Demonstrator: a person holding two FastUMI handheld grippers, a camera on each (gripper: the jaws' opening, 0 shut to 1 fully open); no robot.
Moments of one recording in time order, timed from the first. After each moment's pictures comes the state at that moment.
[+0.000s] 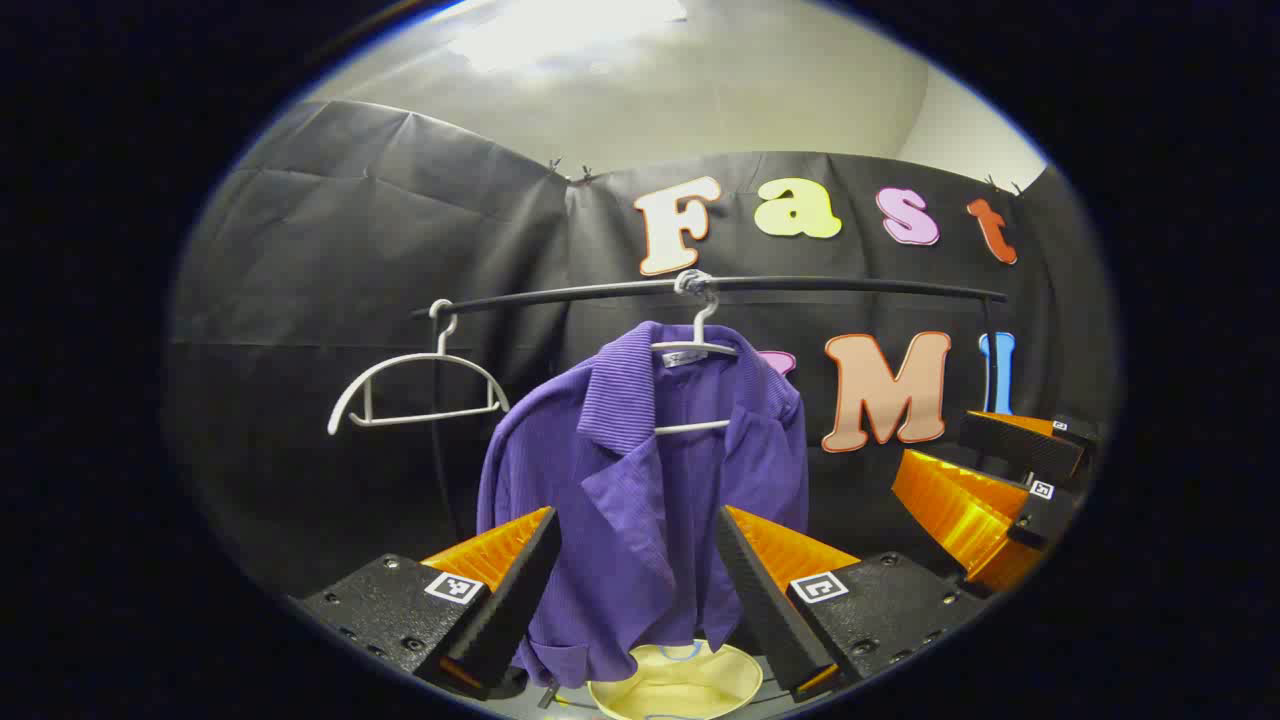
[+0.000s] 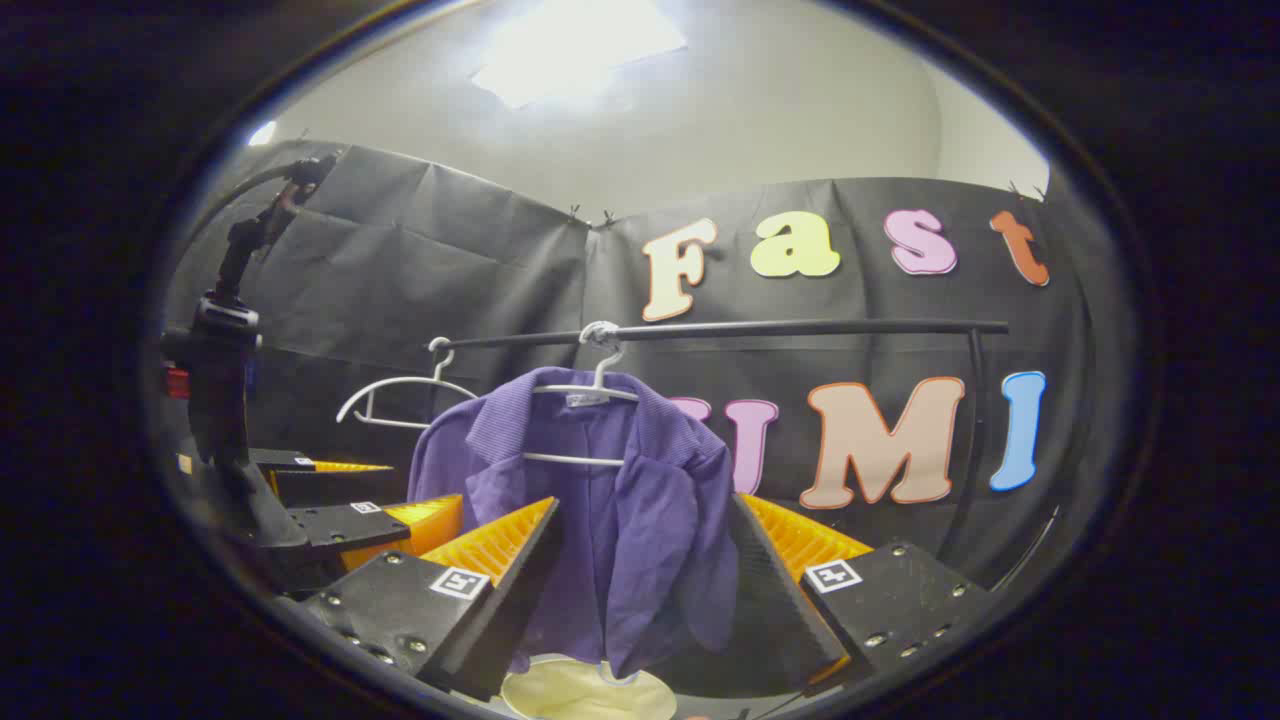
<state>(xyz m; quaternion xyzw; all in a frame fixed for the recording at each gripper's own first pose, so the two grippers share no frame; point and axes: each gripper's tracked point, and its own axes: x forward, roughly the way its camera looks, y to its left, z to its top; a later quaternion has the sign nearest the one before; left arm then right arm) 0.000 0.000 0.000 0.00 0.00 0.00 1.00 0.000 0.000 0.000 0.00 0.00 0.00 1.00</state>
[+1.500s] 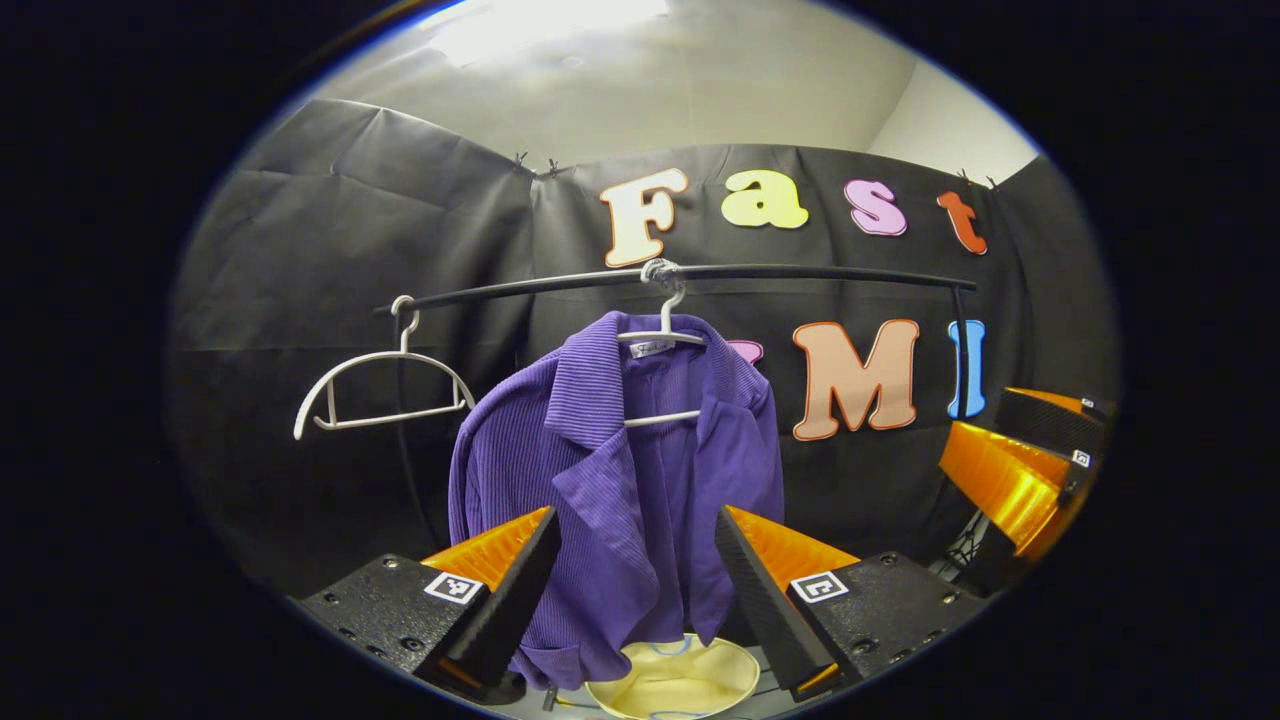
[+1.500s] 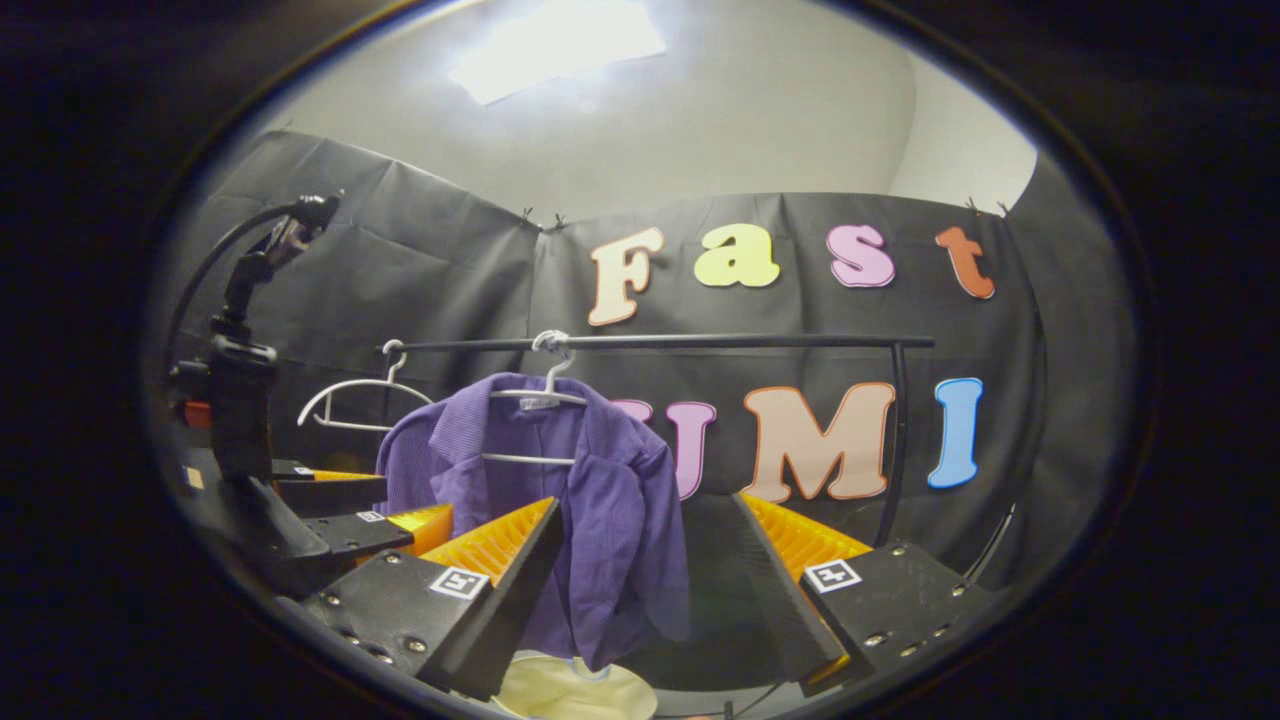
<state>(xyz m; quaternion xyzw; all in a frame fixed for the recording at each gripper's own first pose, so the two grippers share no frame) 0.006 0.005 -0.004 0.02 0.02 -0.04 1.00 -0.024 -0.009 0.022 0.00 0.00 -0.08 1.00</state>
